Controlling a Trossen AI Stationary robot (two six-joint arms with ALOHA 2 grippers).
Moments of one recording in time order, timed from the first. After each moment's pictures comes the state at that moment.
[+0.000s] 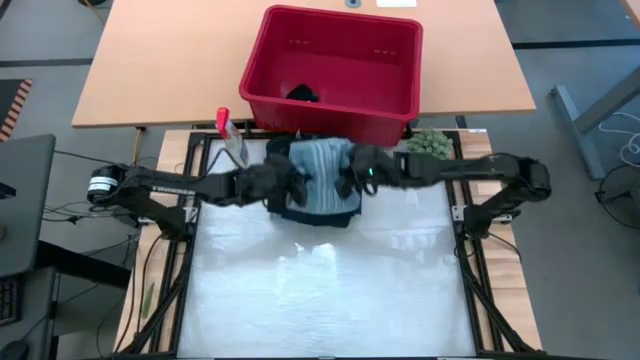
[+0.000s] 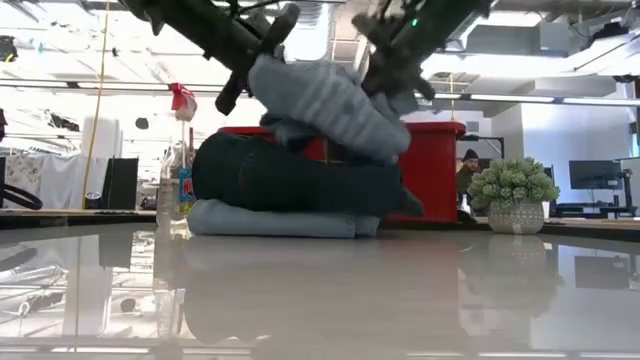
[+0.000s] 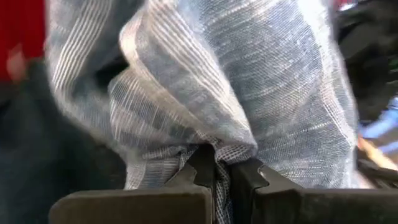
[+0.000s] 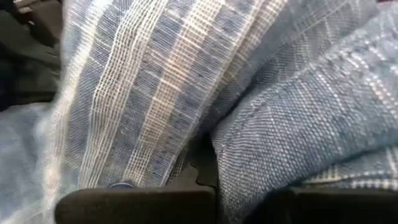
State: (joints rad) left arm 0.13 1.36 0.86 0.10 -0.39 -0.65; right arm -0.18 1.48 1.18 -0.34 0.27 0.51
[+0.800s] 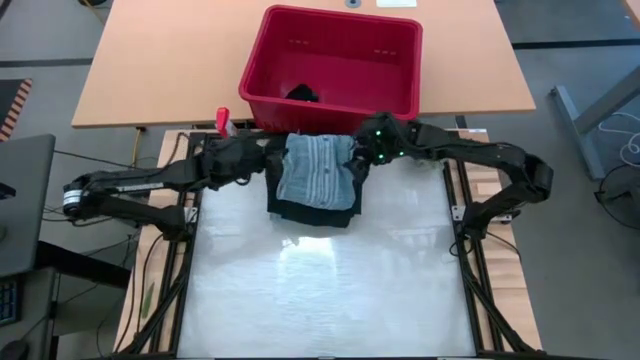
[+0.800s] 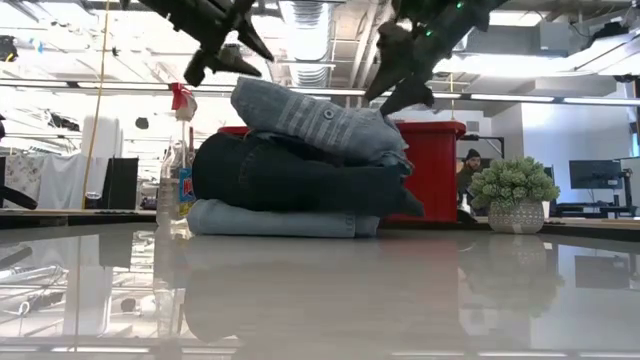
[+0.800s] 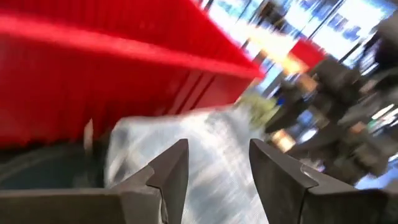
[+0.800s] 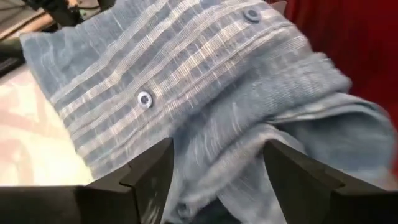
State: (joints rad) left arm 0.27 1.08 0.86 -0.02 -0.40 -0.64; right arm -0.43 1.45 1.26 -0.56 -0.11 0.21
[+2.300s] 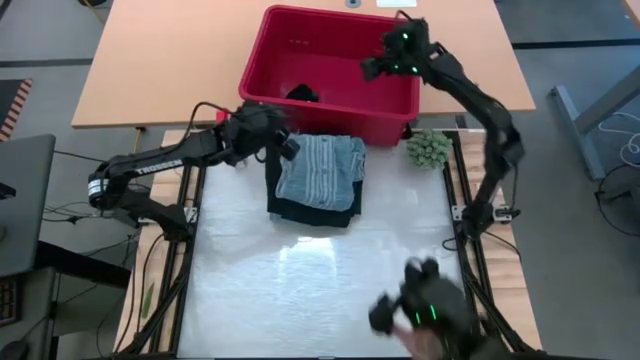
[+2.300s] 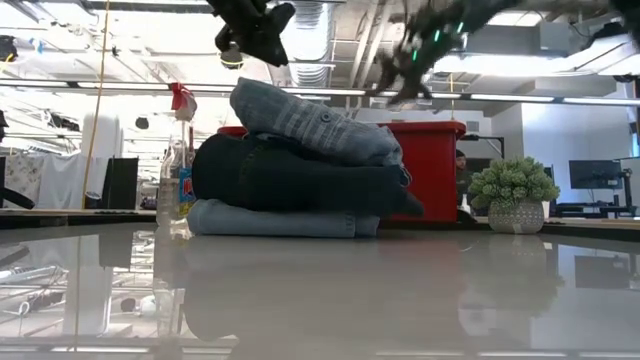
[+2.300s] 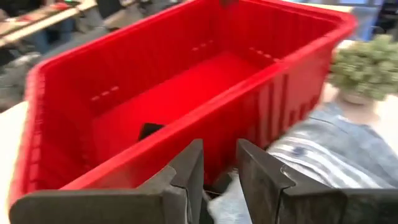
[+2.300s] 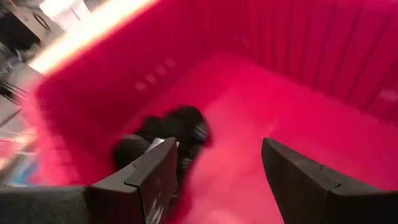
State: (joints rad) left arm 0.36 1.36 1.29 -0.32 -0.55 -0.01; right arm -0.97 1.86 1.89 -0.54 -0.20 0.19
